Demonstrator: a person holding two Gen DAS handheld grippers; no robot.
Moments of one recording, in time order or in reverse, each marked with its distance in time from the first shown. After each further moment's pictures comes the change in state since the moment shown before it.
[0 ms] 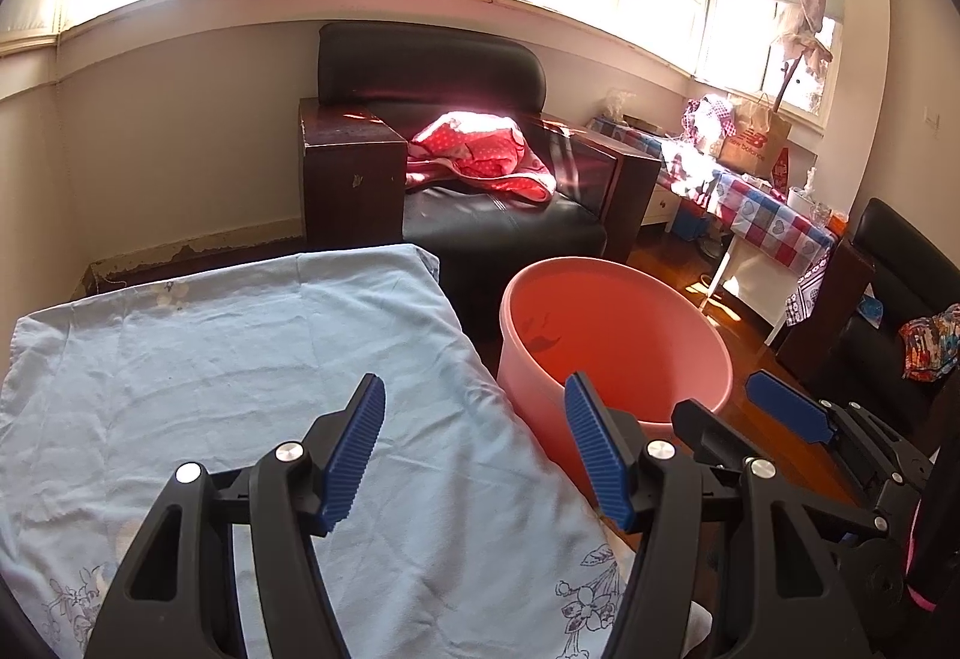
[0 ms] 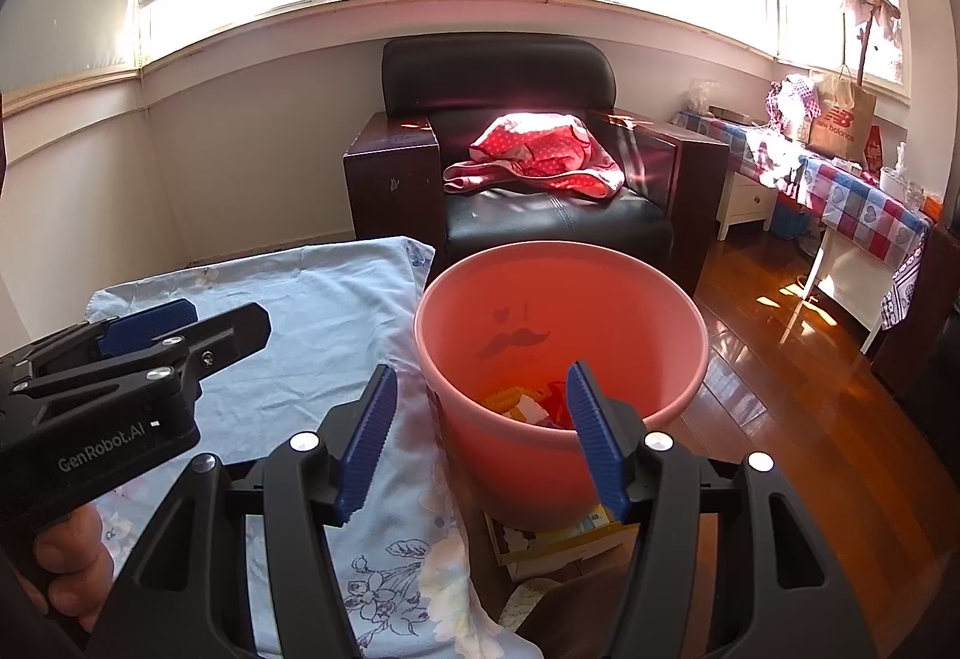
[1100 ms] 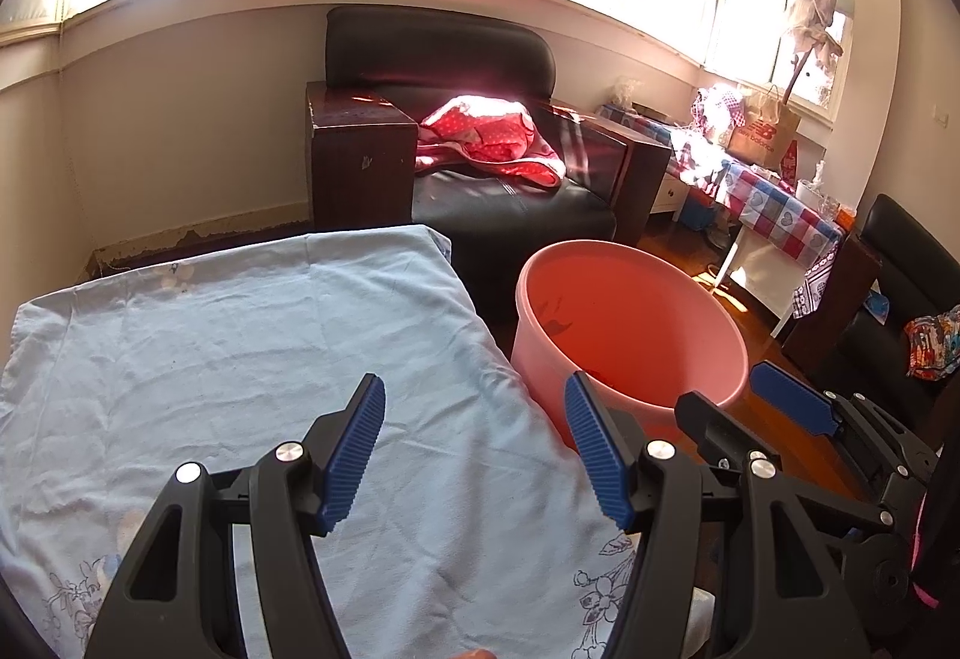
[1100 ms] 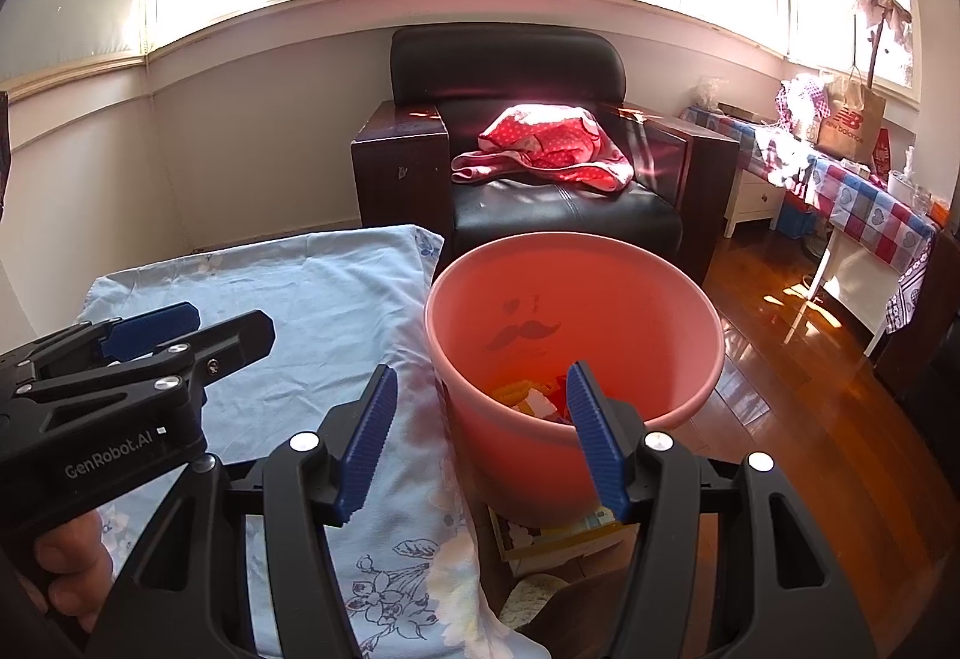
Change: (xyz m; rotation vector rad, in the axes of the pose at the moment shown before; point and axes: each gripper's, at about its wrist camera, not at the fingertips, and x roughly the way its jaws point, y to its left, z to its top) left arm 0.009 0.011 -0.008 -0.016 0.036 0.017; right arm 0.010 0.006 -0.004 -0.023 0.023 0.011
